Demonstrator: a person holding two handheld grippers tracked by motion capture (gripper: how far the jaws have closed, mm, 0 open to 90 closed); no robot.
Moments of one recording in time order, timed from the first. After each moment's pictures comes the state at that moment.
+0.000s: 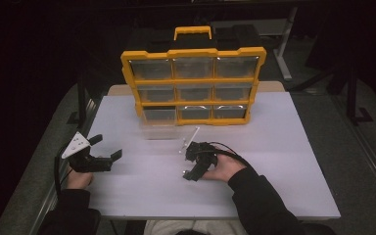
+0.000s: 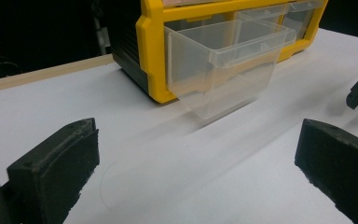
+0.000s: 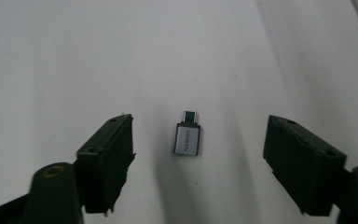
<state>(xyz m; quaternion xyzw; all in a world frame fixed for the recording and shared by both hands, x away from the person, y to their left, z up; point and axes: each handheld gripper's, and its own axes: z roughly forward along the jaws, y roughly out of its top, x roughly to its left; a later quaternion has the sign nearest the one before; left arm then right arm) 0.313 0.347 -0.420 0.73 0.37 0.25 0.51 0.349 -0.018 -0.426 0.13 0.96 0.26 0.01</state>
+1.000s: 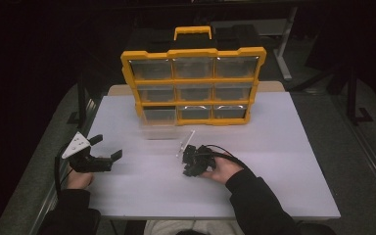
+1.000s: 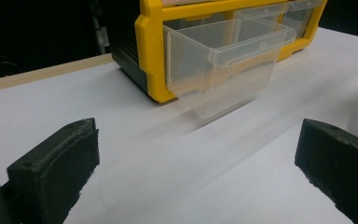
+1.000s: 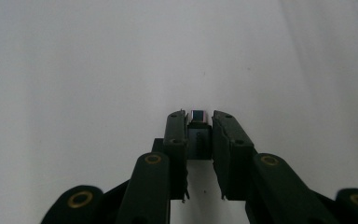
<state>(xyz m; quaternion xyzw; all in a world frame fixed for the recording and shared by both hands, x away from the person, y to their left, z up) 0.313 0.346 -0.421 0.73 0.37 0.25 0.51 0.347 -0.009 -0.436 0.13 0.96 0.23 0.01</state>
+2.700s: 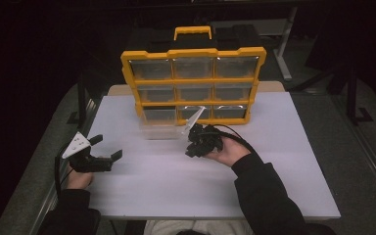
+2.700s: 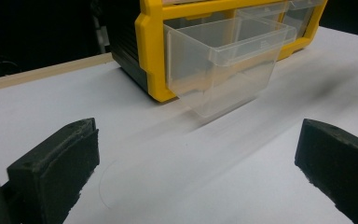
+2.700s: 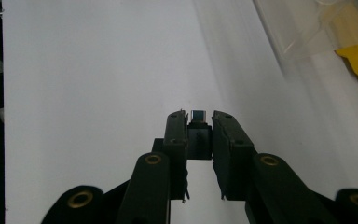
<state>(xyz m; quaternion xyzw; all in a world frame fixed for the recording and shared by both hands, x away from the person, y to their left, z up) 0.313 0.346 -0.421 0.74 0.37 0.25 0.51 0.370 -0.029 -0.373 0.14 0.95 0.27 0.03</state>
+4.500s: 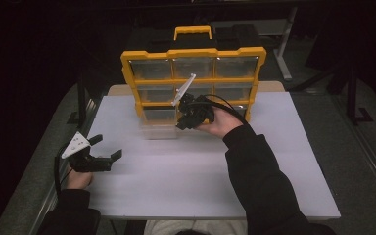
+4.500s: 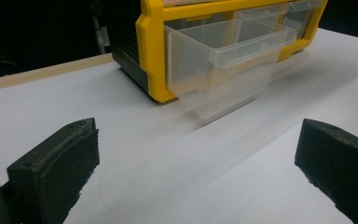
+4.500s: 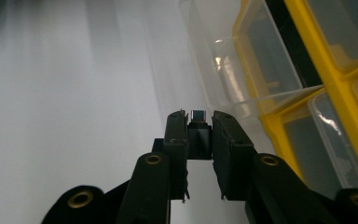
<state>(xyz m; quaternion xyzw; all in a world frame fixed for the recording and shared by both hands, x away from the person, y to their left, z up) 0.313 0.347 -0.420 0.73 0.37 0.25 0.51 0.411 -0.009 -0.306 0.12 0.95 0.29 0.07</state>
